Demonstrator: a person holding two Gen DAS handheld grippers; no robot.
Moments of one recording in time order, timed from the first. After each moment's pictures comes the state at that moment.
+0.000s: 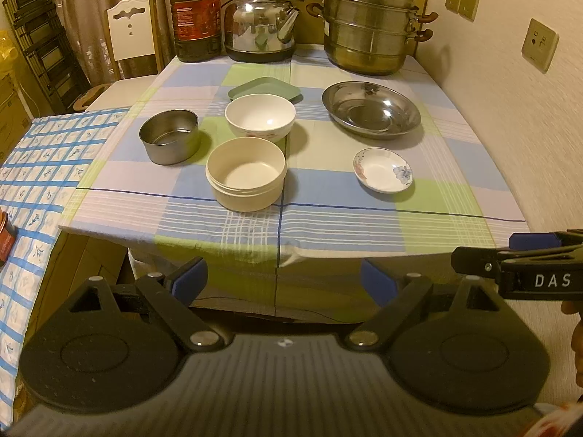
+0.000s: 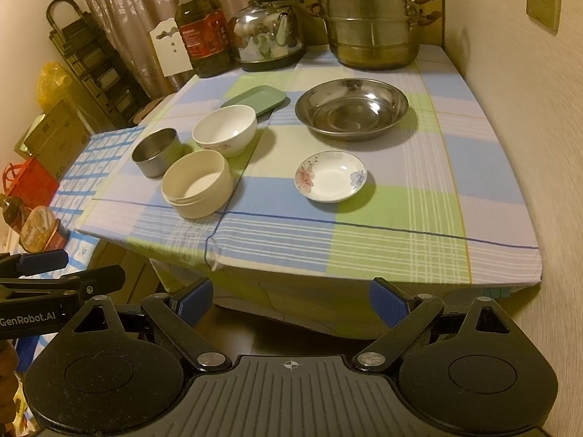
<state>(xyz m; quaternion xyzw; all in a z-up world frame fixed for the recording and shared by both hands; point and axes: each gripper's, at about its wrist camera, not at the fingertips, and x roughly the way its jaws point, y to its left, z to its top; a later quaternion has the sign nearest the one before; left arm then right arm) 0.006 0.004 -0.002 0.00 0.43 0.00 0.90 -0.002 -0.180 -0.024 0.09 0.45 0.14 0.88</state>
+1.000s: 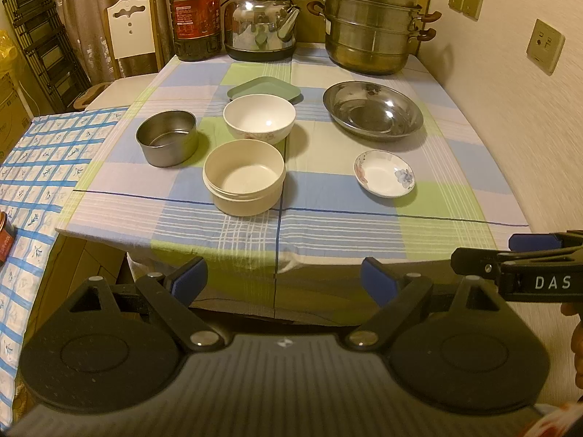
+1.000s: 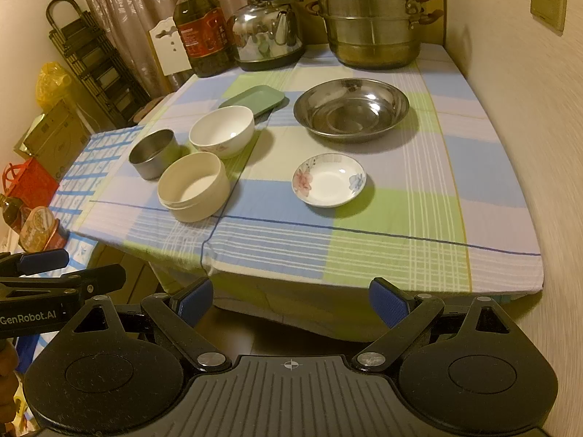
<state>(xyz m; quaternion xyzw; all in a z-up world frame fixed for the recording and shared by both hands) 0.008 0.004 -0.003 0.00 0.43 0.00 0.90 0.001 -0.181 -0.024 0.09 0.45 0.14 0.88</state>
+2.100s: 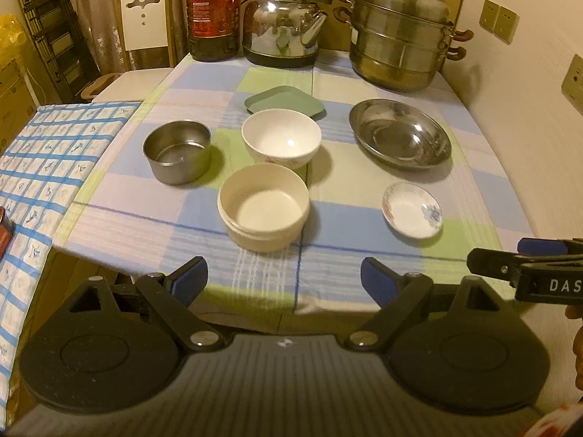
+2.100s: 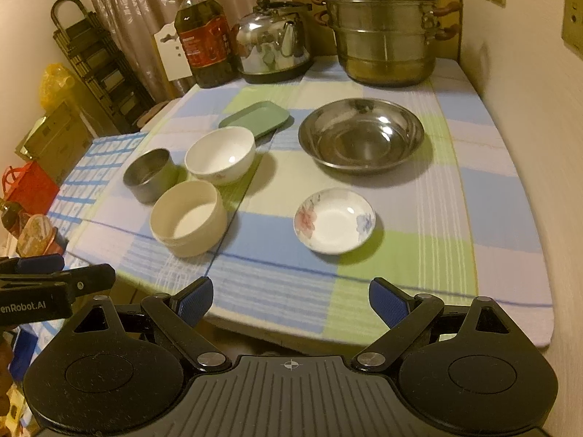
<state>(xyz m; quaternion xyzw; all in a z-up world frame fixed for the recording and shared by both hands) 0.064 0.043 -0.003 -0.03 0.43 0.01 0.90 0.059 -0.169 -0.022 0.08 0.44 0.15 0.88</state>
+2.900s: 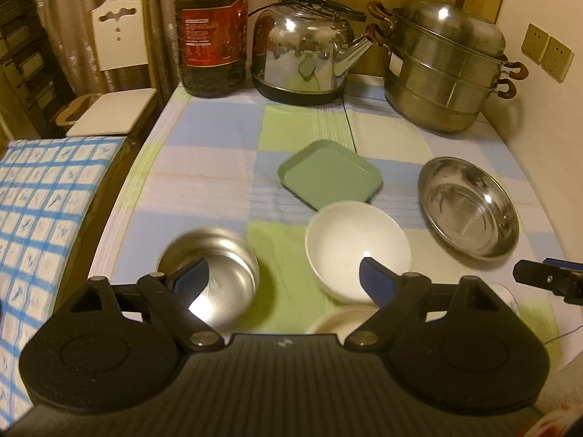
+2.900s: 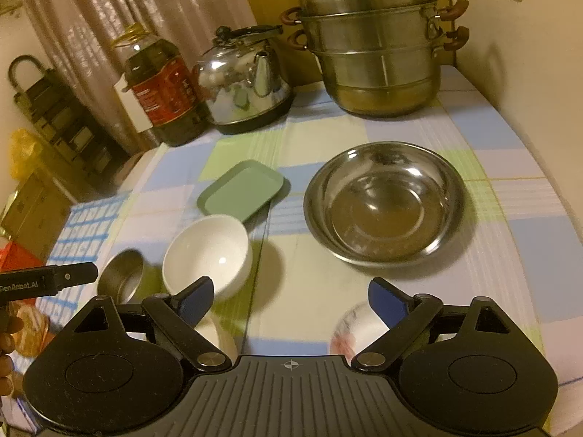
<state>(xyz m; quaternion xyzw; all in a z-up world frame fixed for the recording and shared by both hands) 0.269 0.155 -0.008 -0.01 0.44 -0.03 0.90 0.212 -0.129 -0.031 0.16 0.41 0.09 0.89</state>
